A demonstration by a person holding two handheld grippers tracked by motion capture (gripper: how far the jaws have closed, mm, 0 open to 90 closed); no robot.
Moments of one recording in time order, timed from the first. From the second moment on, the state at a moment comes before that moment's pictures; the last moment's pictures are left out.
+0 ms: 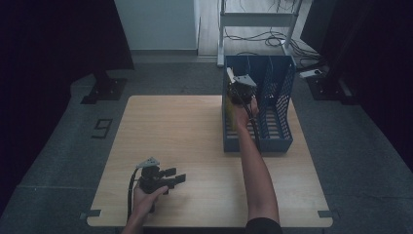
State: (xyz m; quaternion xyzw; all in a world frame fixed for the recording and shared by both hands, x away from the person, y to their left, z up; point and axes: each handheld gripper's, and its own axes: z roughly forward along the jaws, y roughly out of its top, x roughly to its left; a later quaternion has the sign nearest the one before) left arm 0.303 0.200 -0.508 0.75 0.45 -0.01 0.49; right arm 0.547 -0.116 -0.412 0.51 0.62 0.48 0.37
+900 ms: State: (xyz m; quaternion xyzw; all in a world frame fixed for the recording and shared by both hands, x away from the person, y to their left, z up) left arm 0.299 0.195 -0.505 0.75 0.44 -0.01 0.49; right arm 0.510 -0.140 -0.410 0.47 0.66 0.48 0.34
